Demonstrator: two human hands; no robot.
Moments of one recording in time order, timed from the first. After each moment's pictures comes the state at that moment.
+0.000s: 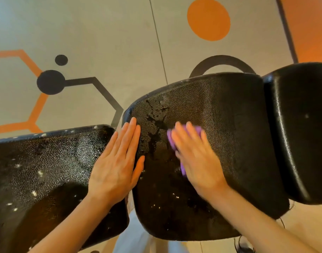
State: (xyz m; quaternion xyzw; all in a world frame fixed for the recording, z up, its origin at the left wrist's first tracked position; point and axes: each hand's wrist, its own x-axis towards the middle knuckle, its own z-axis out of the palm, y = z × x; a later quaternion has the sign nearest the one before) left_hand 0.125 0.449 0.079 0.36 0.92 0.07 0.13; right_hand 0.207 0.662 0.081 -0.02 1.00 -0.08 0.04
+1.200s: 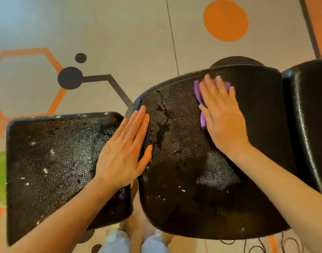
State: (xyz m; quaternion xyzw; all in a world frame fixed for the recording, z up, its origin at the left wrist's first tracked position) left_hand 0.127 0.450 0.077 0.35 0.93 0.08 0.10; right_hand 0.149 0.710 0.085 0.03 1.00 -0.06 -0.01
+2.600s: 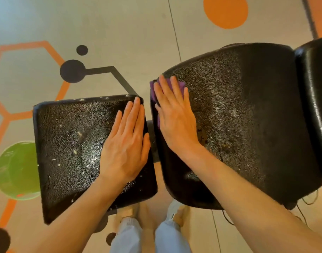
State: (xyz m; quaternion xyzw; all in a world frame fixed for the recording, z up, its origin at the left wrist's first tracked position) left_hand 0.142 0.402 0.084 0.30 0.95 0.08 0.08; right_hand 0.141 0.557 0.074 0.07 0.99 -0.13 0.01
